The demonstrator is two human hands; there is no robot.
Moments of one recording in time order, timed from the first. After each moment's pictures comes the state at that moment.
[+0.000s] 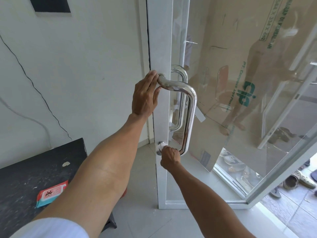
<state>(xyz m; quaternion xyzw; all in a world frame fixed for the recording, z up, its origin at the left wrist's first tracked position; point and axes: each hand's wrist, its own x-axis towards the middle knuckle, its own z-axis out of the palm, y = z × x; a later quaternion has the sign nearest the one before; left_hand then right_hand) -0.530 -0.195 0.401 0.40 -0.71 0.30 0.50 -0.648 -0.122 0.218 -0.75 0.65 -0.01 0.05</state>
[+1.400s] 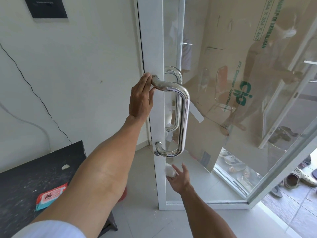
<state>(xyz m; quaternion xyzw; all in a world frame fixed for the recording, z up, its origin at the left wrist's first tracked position) -0.539 -0.190 0.401 0.44 -0.71 0.26 0.49 -0.698 -0.068 0.153 0.04 0.42 -0.52 0.75</state>
